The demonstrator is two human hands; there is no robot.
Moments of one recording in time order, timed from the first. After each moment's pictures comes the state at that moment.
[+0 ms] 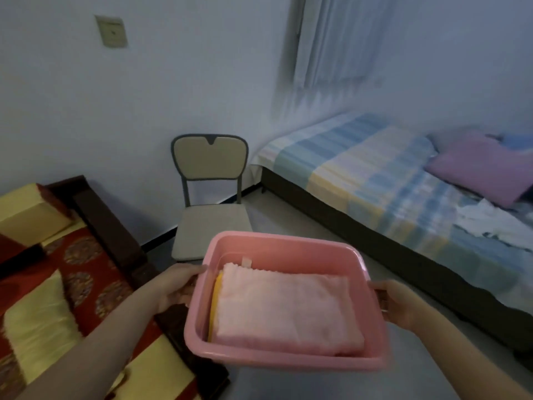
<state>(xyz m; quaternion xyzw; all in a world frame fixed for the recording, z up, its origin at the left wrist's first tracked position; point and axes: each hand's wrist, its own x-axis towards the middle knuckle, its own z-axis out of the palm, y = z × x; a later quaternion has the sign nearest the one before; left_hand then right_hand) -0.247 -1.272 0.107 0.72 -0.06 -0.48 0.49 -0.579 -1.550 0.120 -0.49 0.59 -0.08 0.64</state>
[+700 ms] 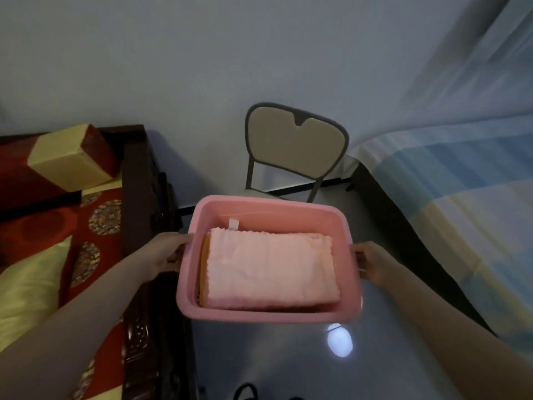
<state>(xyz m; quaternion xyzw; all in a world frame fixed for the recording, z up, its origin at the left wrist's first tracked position) -0.013 -1.405 0.044 0.73 0.17 -0.34 0.56 -0.133 -1.798 0.033 -0.62 0.48 0.12 0.61</state>
